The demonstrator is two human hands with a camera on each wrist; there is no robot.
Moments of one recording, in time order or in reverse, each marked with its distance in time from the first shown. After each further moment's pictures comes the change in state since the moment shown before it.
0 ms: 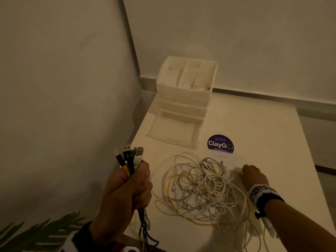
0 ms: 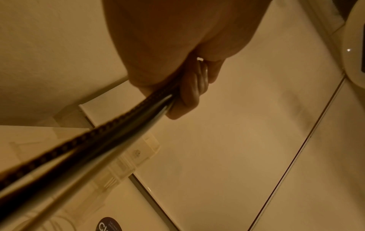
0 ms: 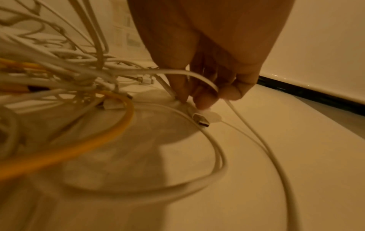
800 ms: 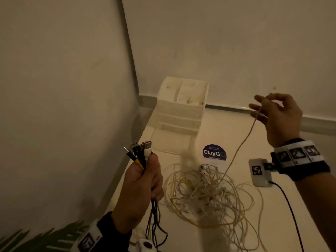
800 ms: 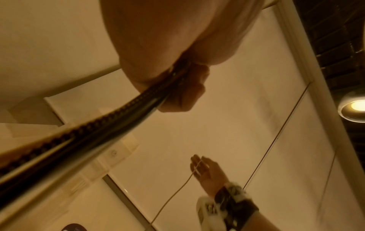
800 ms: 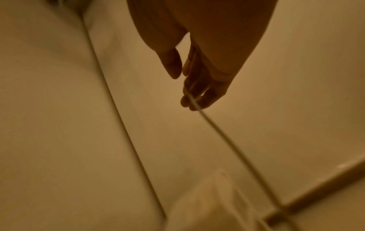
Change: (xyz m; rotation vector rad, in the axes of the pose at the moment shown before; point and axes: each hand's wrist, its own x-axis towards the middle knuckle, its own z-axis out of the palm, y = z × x) left_hand -0.017 0.011 0.014 0.090 0.011 0.161; right_hand -0.096 -0.051 -0.260 1.692 0.686 -0.299
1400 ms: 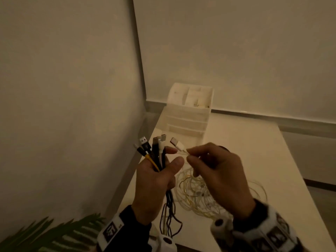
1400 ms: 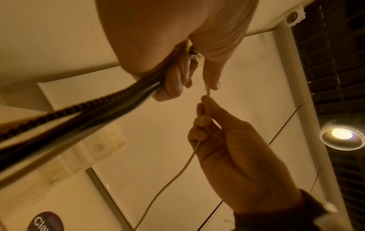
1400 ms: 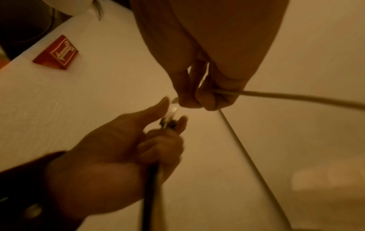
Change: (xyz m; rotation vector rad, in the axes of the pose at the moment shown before) left_hand -0.032 0.017 -0.008 0.033 0.040 0.184; right_hand -0.228 -0.056 0.091 -0.374 -0.532 -0.199
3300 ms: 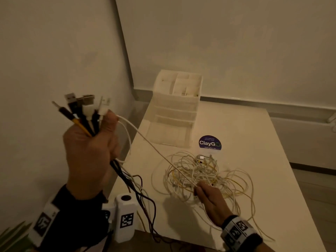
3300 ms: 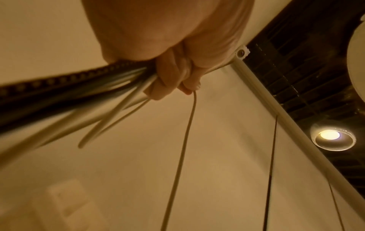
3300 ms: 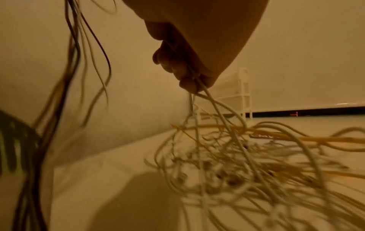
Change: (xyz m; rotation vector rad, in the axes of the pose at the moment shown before) left_hand 0.054 0.047 -0.028 0.125 0.155 0.316; right_hand -0.069 0.197 0.000 -0.180 -0.243 0.210
